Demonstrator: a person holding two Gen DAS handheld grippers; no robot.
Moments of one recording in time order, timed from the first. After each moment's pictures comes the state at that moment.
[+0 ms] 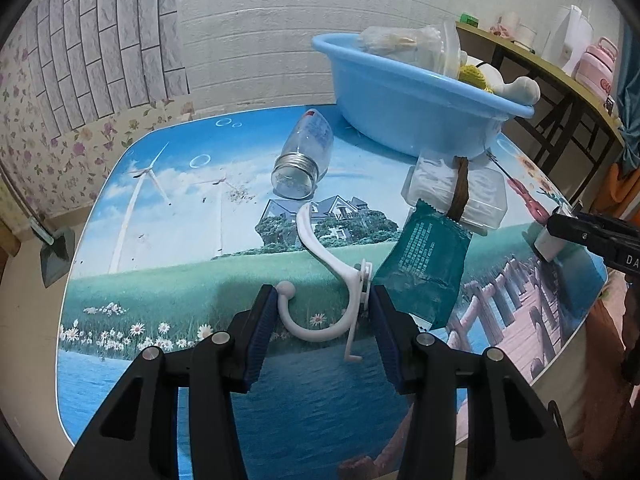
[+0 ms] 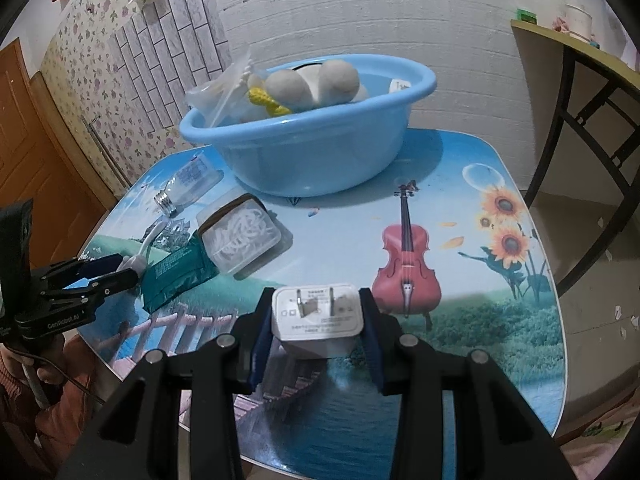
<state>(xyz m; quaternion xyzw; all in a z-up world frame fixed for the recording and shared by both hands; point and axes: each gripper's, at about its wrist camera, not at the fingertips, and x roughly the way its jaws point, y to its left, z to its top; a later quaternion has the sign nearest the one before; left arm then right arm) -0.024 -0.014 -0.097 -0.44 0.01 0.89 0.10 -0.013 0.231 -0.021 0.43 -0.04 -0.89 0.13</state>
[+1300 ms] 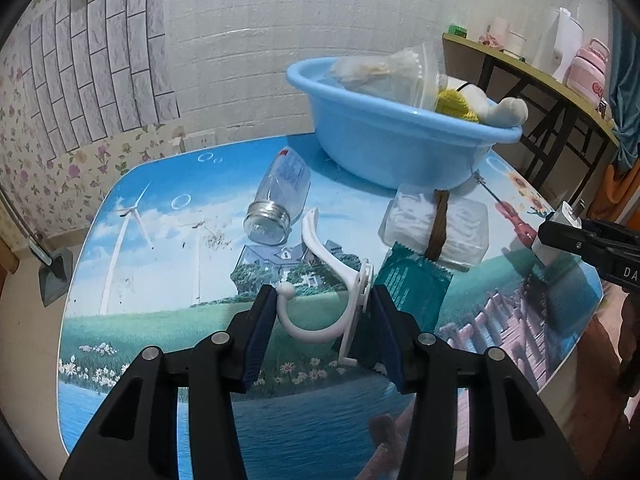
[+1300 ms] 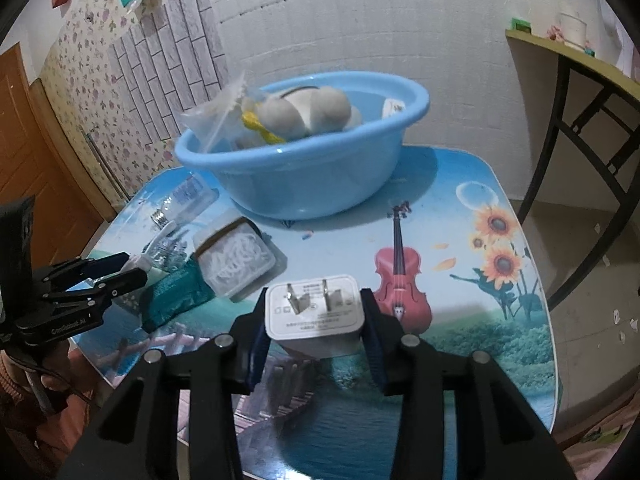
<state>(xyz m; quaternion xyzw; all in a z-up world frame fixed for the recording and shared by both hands) -0.035 0.006 -0.080 -0.42 0.02 0.90 0.11 -0.016 0.237 -0.007 0.40 -0.04 -0.90 0.13</state>
